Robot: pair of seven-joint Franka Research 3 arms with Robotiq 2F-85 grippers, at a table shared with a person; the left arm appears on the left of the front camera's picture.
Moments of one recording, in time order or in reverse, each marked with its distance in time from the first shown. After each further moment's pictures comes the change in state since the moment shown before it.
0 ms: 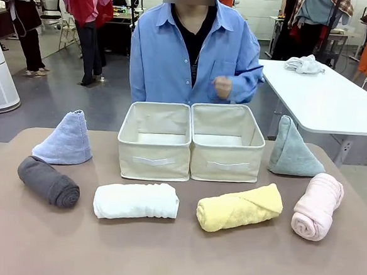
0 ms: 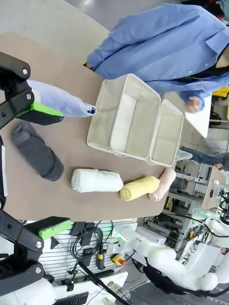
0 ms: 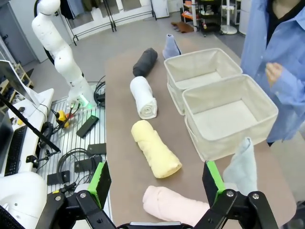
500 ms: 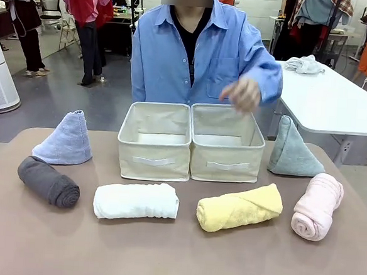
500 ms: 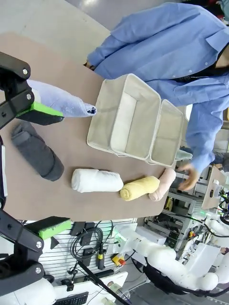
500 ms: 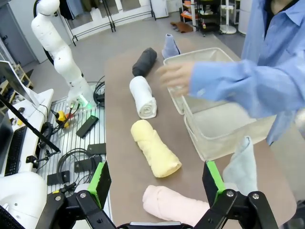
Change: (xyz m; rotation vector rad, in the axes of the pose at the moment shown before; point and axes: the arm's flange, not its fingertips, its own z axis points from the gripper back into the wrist) left arm 0.000 0.000 0.000 -0.001 0.000 0.001; right arm -0.001 -0.001 0.001 -0.002 0.000 -0.004
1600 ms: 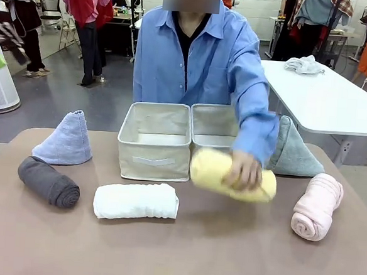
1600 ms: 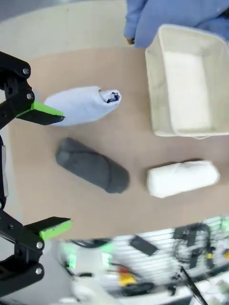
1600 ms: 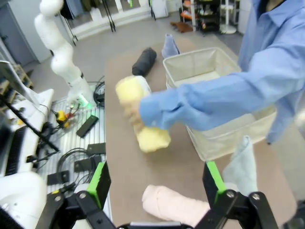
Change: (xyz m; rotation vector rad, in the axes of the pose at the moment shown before) left arm 0.097 0.038 -0.167 -0.111 0.742 -0.220; right arm 0.001 -0.001 0.001 -0.001 0.002 0.000
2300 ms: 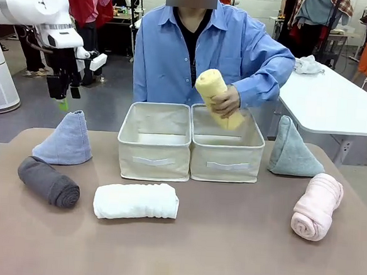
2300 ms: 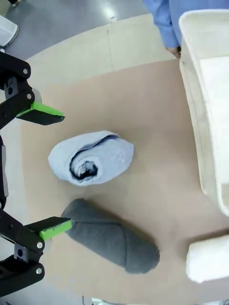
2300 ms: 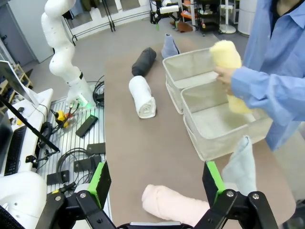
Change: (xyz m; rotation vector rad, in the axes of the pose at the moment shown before) left arm 0.055 0.094 -0.129 0.150 0.373 -0.020; right arm 0.000 0.000 0.001 -0.002 0.001 0.001
